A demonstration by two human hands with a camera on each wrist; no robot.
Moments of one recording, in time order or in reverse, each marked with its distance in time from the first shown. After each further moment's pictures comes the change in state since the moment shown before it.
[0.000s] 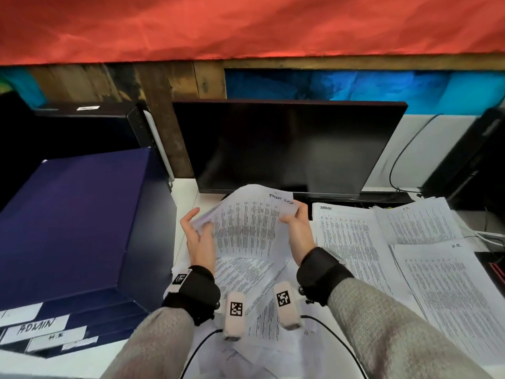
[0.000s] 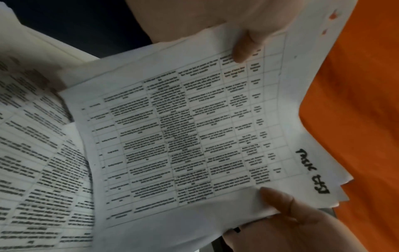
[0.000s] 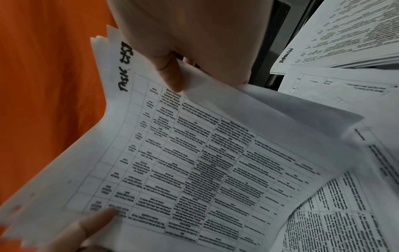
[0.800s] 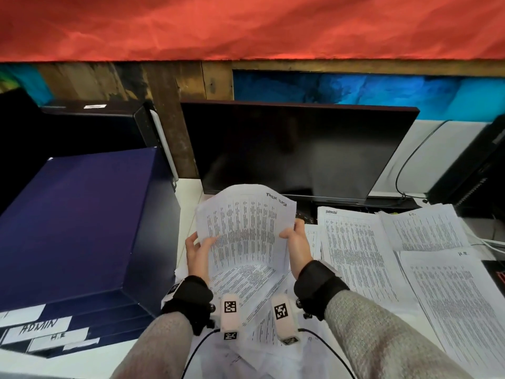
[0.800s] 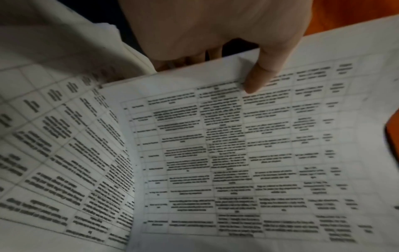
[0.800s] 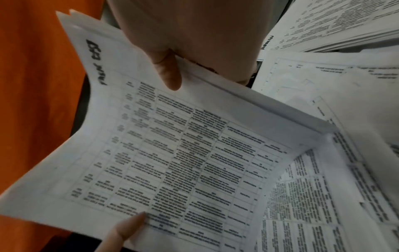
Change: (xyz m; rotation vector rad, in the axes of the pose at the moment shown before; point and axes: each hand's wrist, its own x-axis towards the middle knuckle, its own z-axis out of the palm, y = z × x) left_hand 0.022 -0.052 -0.028 -0.128 -0.003 -0.375; right_hand 0.002 0.026 0.008 -0.003 -0.005 0.102
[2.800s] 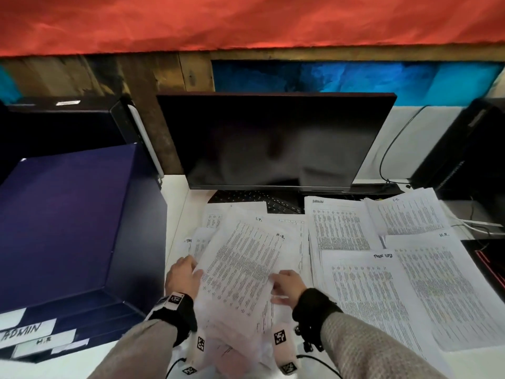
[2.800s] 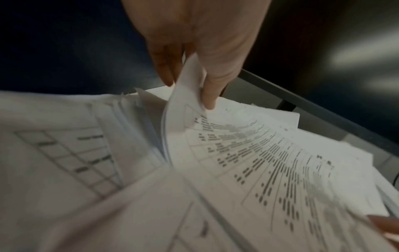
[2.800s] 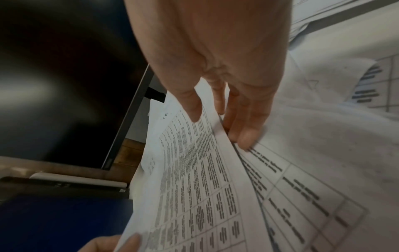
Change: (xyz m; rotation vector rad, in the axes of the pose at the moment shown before) left_hand 0.017 -0.047 -0.049 1.384 -0.015 0.281; right_hand -0.010 0.116 -0.059 -0.168 -0.017 0.504
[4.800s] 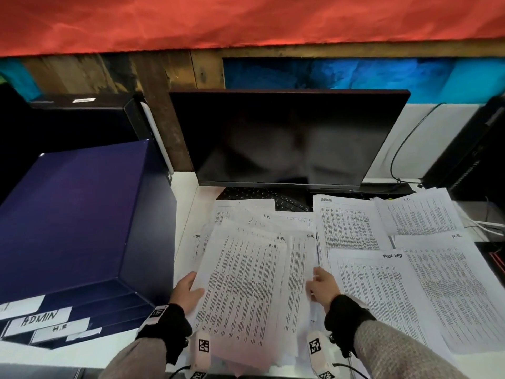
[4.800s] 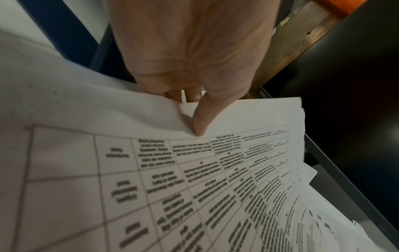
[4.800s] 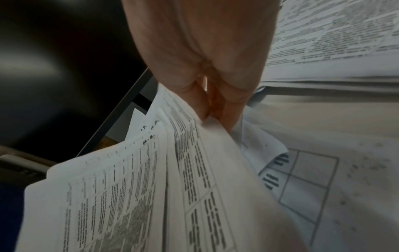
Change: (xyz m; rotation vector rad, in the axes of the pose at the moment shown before) left_hand -0.028 -0.041 0.003 -0.530 -0.331 -0.118; right_hand 0.001 0.018 -0.054 -0.226 0.164 -0.225
